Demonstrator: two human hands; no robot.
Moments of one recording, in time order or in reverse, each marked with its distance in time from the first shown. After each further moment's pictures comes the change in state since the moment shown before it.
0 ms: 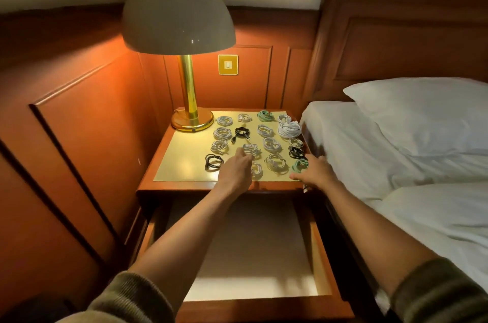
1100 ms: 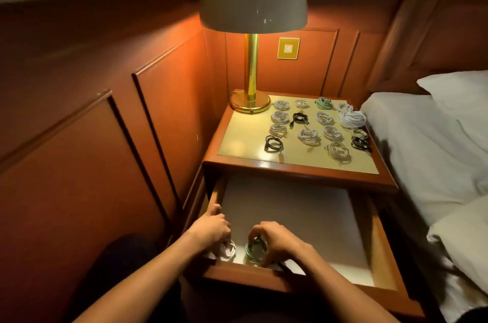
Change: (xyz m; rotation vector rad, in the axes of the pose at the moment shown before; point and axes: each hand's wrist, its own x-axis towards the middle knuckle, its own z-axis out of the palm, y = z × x) left_hand -0.204 -0.191 0.050 0.561 -0.745 0.234; right_hand -0.162 -0.121 0.191 -0.121 -0.576 -0.703
